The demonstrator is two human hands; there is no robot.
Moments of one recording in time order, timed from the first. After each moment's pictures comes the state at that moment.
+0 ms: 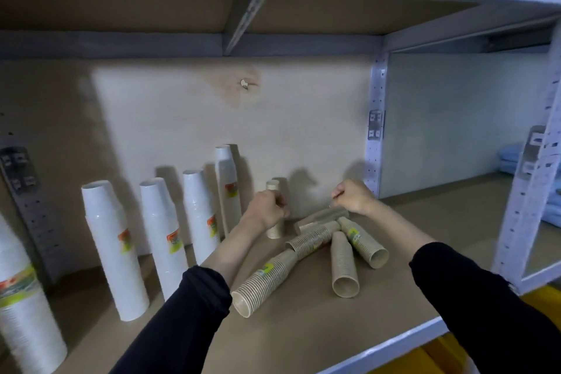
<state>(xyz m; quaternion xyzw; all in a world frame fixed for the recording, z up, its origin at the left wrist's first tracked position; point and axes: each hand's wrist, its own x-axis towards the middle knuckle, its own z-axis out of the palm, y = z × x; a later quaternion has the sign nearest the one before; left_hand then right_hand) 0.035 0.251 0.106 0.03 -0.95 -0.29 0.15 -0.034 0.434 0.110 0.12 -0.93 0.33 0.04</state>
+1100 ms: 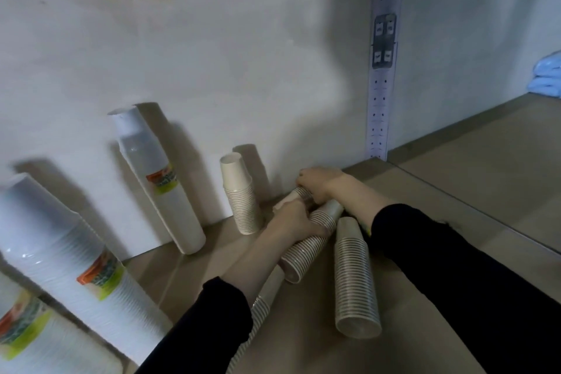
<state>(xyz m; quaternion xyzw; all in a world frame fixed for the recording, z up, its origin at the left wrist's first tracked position) -0.125 0.298 -0.012 -0.01 -0.97 -0.24 -0.03 -0.213 0.386 0.004 0.33 -0.94 -0.04 -0.02</state>
